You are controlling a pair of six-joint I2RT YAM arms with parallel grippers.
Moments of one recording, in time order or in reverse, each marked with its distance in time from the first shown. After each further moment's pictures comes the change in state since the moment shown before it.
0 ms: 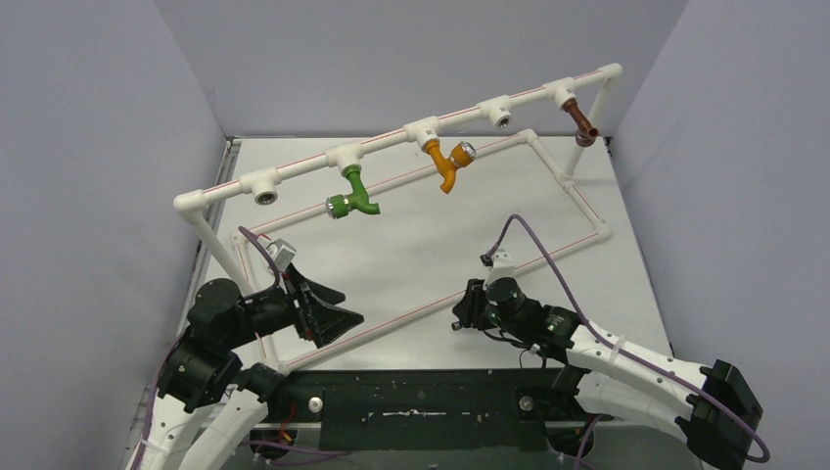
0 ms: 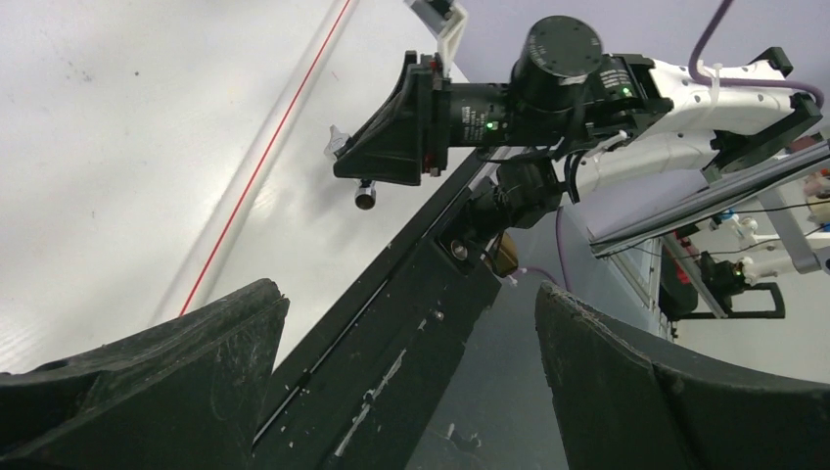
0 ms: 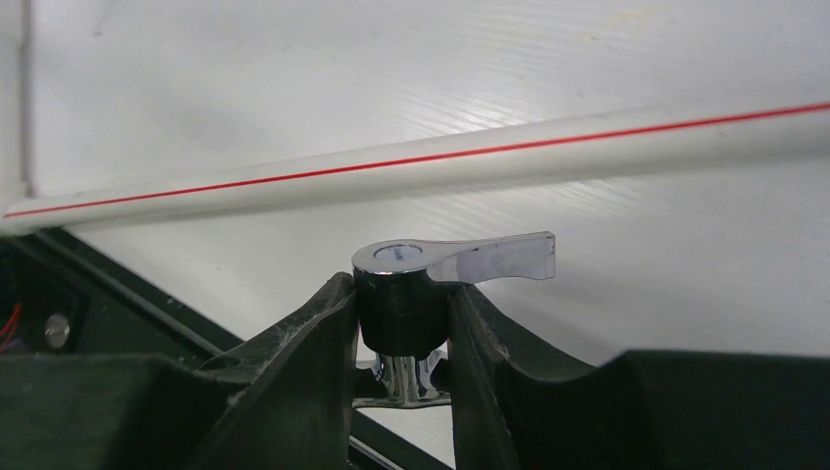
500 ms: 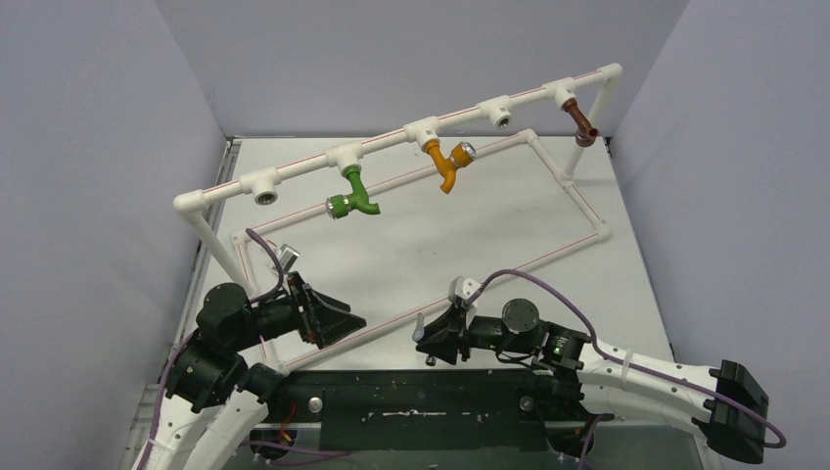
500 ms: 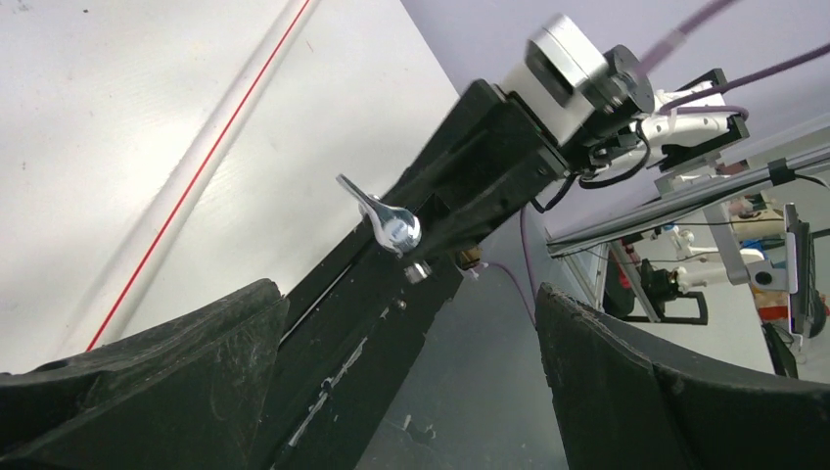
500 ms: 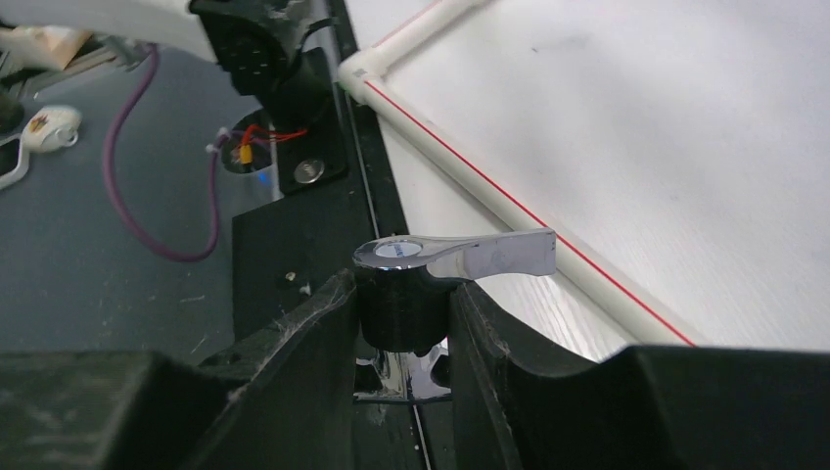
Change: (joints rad) left arm 0.000 -0.032 -0.066 0.029 0.024 -0.129; right arm 0.157 -0.101 -0.109 0.455 -0.447 -0.369
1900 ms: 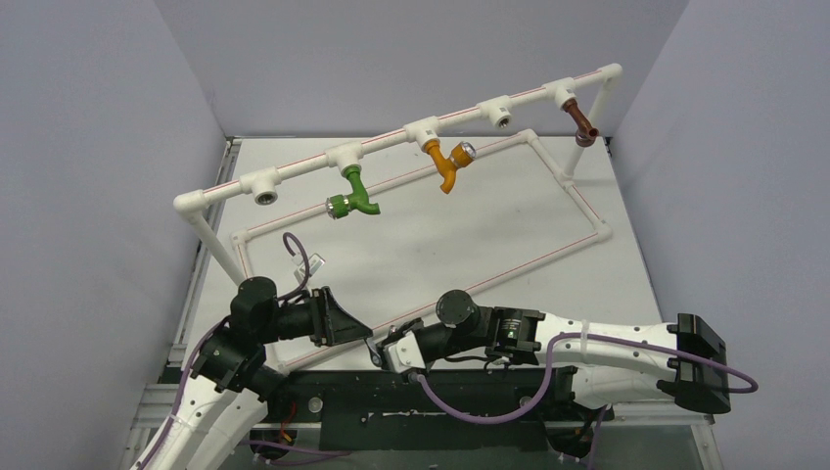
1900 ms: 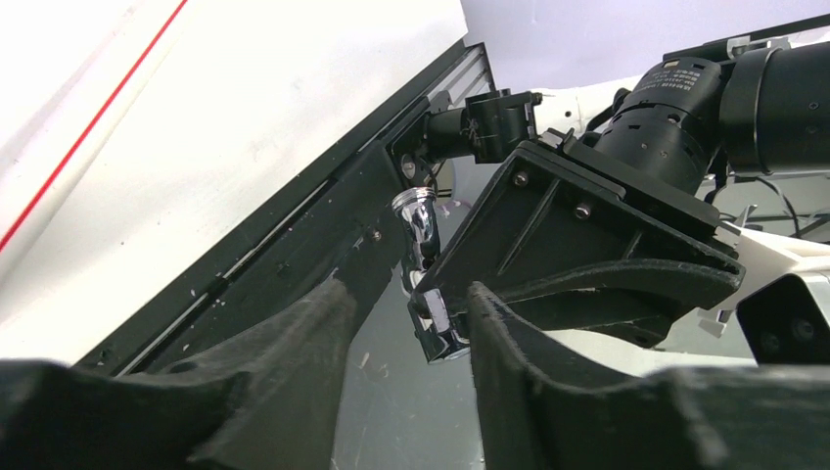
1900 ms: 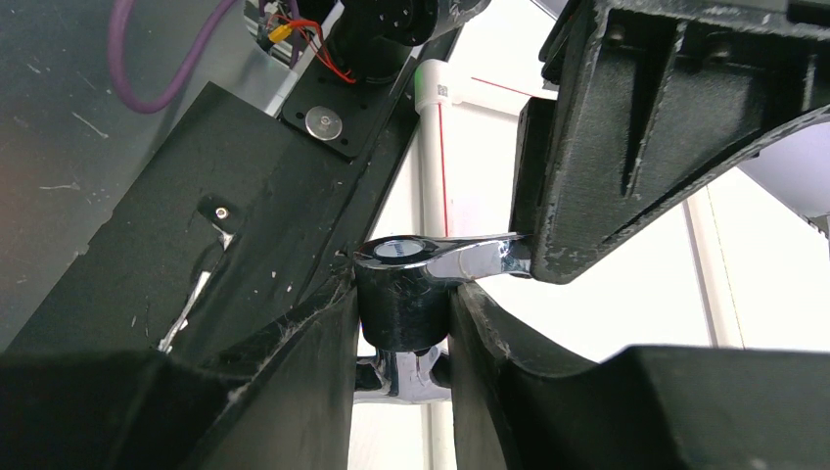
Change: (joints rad) left arm -0.006 0.073 -0.173 0.033 0.116 -0.140; right arm 0.229 0.380 0.414 -0.235 -0.168 -0.922
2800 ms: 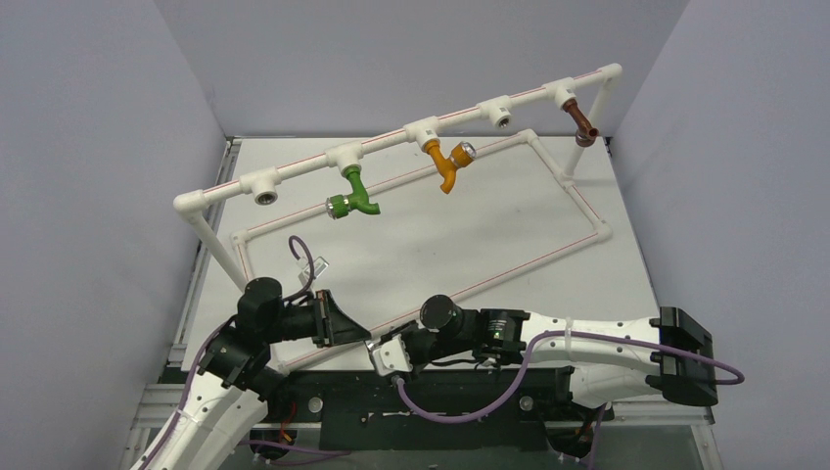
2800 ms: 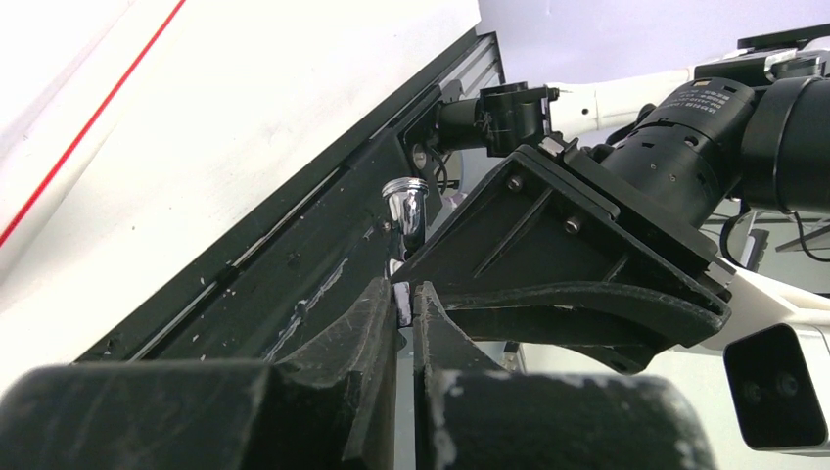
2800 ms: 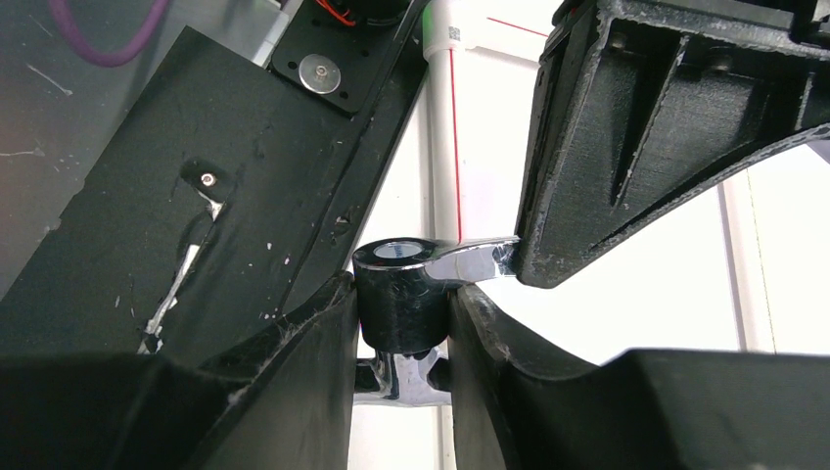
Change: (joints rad) left arm 0.006 0.015 -0.053 0.023 0.018 -0.003; right arm 0.026 0.085 0.045 -0.070 0.102 -0.014
